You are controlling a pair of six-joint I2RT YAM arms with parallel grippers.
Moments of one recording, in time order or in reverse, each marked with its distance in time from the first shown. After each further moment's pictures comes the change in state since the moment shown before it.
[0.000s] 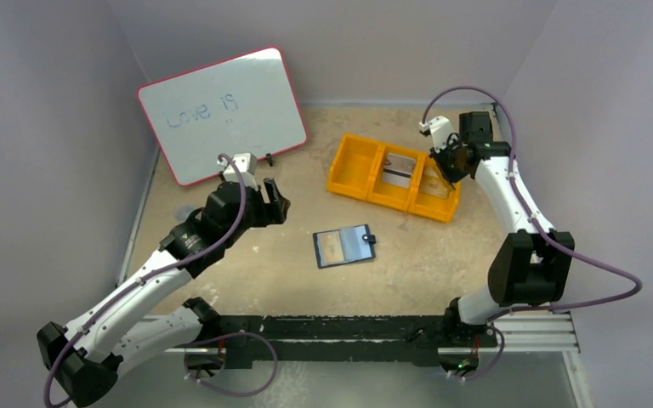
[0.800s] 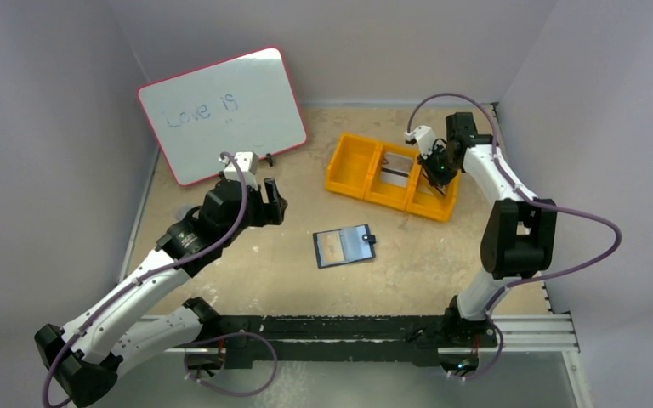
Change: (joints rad) left arm 0.000 0.003 0.047 -0.056 -0.002 0.088; right arm 0.000 0.200 0.051 -0.048 -0.129 -0.141
